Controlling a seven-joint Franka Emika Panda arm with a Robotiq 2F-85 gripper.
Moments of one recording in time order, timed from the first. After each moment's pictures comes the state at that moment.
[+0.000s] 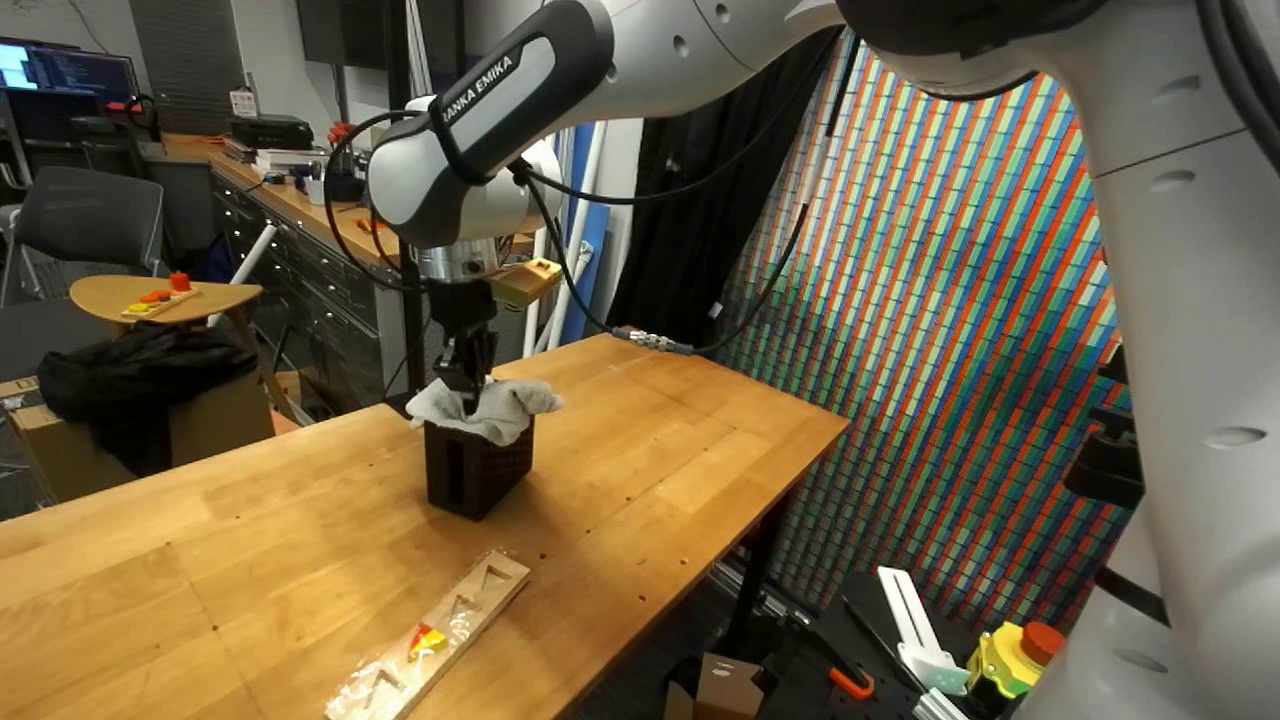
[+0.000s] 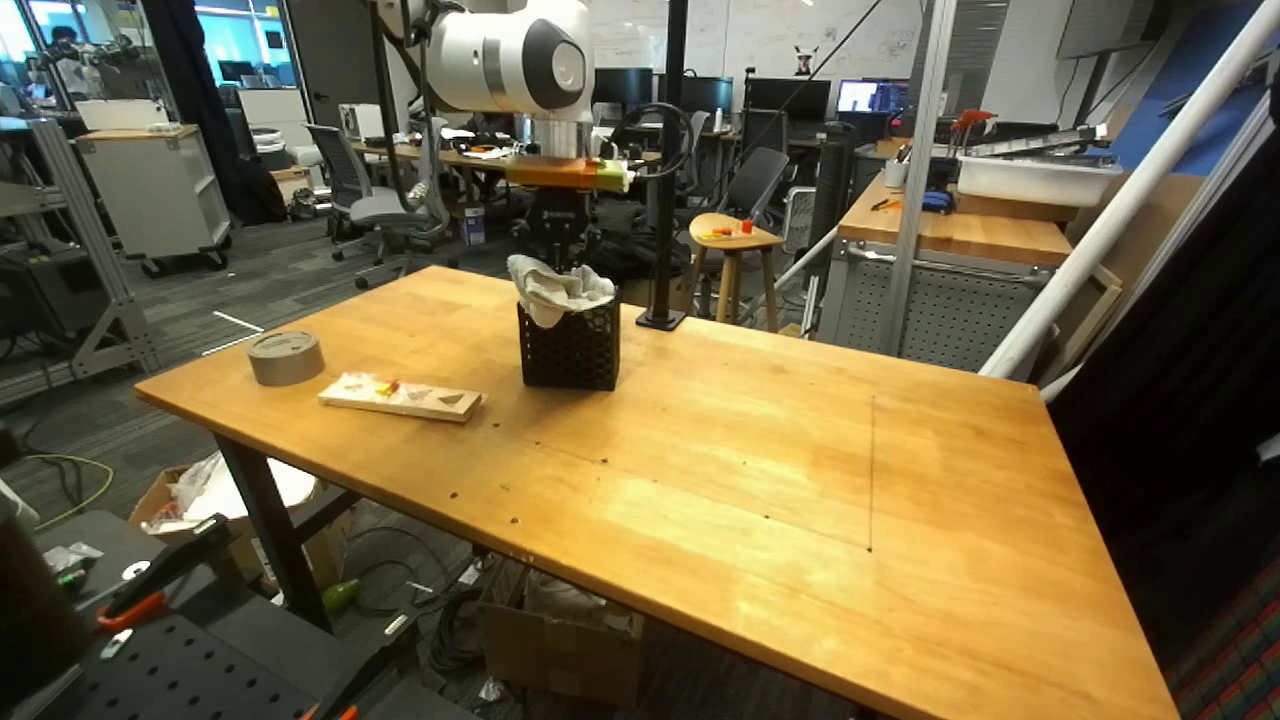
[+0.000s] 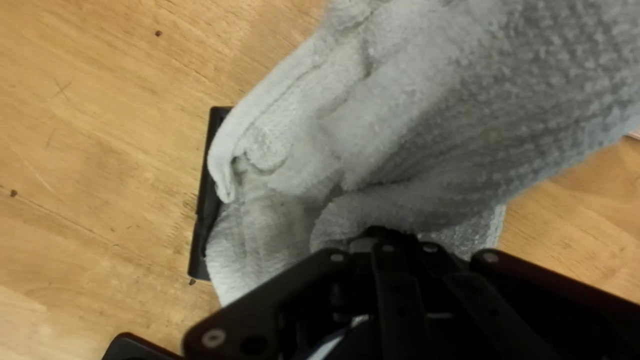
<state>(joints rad) -0.03 0.54 0.10 -1.68 -0.10 2.11 -0.47</state>
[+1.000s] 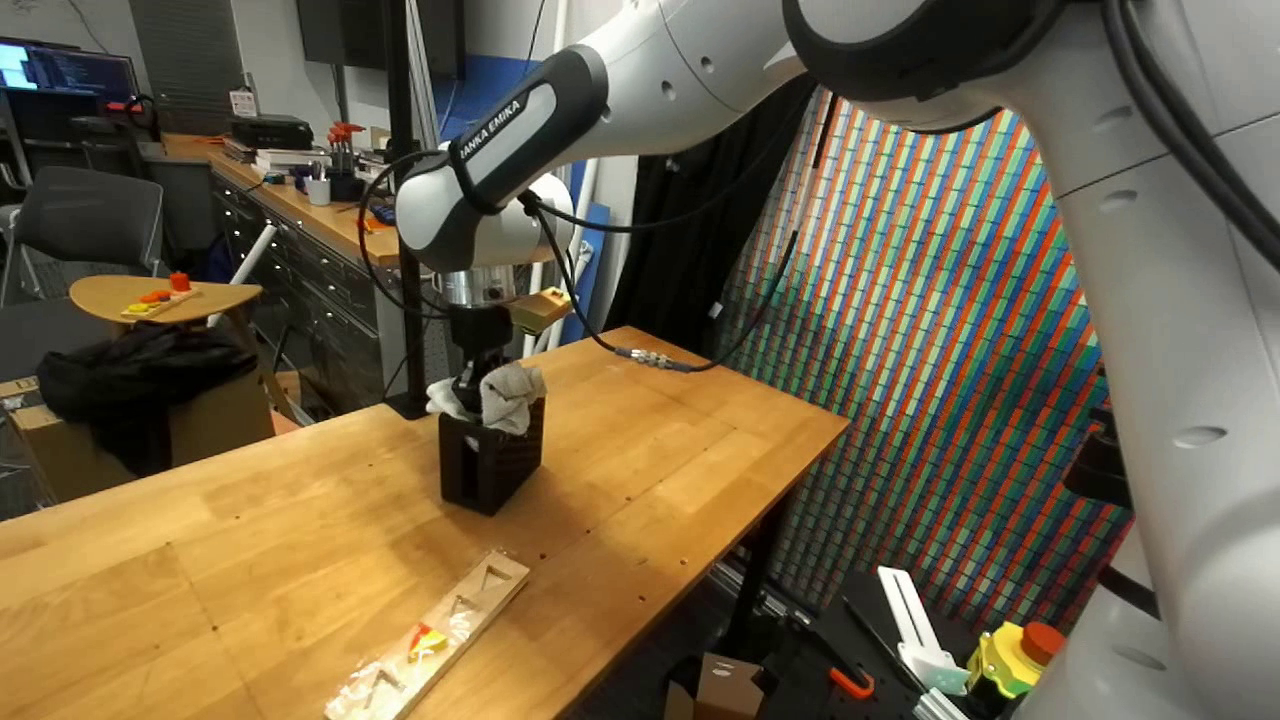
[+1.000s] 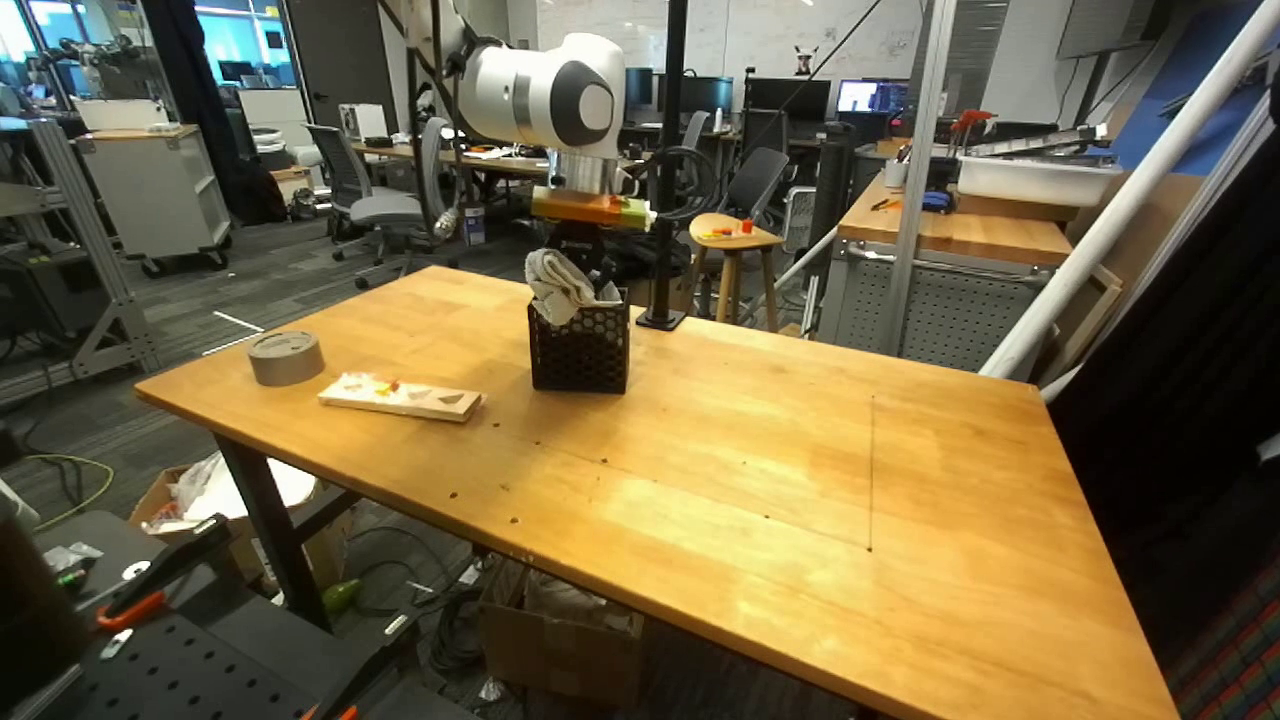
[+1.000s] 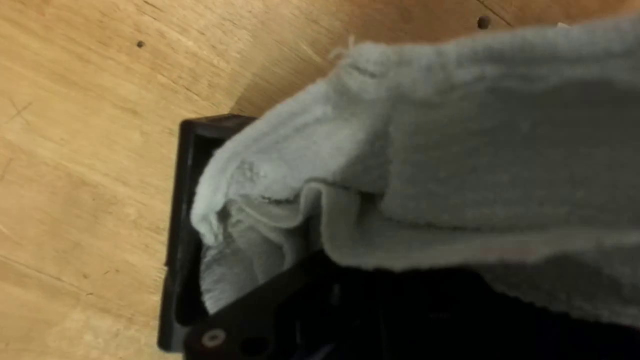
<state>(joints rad) -0.08 0.62 0.11 -1.64 -0.03 2.11 -0.55</state>
